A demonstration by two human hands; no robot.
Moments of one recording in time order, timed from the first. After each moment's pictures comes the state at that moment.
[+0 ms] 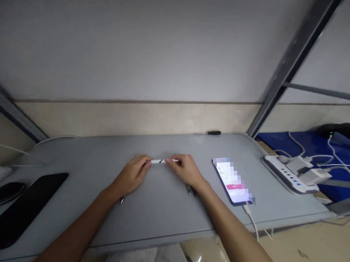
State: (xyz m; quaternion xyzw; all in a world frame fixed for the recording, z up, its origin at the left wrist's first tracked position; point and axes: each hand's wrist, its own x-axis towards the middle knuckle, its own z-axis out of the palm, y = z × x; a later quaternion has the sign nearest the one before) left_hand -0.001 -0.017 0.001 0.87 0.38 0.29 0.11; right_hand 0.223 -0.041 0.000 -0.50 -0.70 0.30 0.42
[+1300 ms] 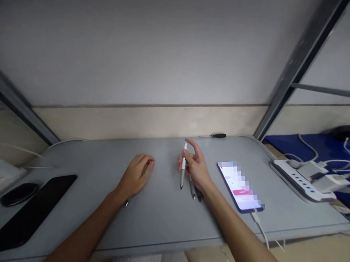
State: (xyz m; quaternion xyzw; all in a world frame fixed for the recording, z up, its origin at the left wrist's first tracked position) left_hand 0.000 -0.016 0.001 0.84 0.43 0.32 0.03; right_hand 0.219 -0.044 0.012 -0.40 -0.45 0.52 0.61
